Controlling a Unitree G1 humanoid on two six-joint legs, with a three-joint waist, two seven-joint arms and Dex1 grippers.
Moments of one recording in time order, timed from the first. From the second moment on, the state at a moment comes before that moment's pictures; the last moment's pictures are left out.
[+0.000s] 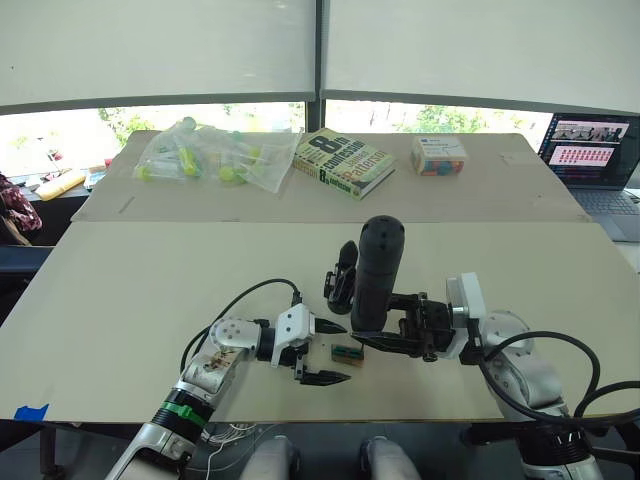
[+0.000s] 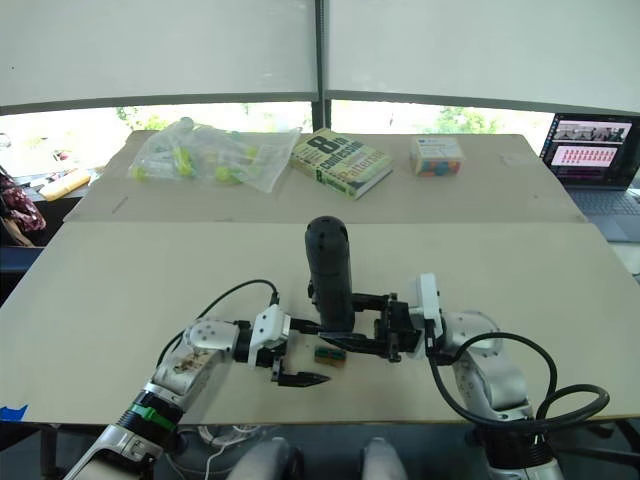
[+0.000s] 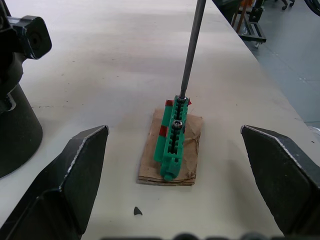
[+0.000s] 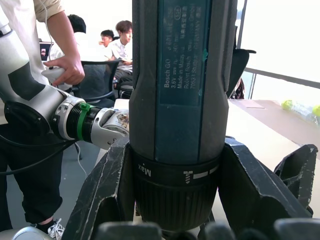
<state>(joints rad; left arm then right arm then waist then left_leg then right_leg) -0.35 0.37 -0.33 0.19 -0.18 0.00 -1.23 -0.22 -0.45 0.05 -0.21 0.58 0.08 1.26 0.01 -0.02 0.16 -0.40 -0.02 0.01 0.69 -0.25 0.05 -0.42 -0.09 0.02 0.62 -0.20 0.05</state>
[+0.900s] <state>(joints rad) -0.34 0.37 -0.33 0.18 -0.18 0.00 -1.22 -0.22 -0.44 0.07 -0.21 0.56 0.07 1.24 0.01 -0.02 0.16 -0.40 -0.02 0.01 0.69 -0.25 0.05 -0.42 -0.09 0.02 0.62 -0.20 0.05</state>
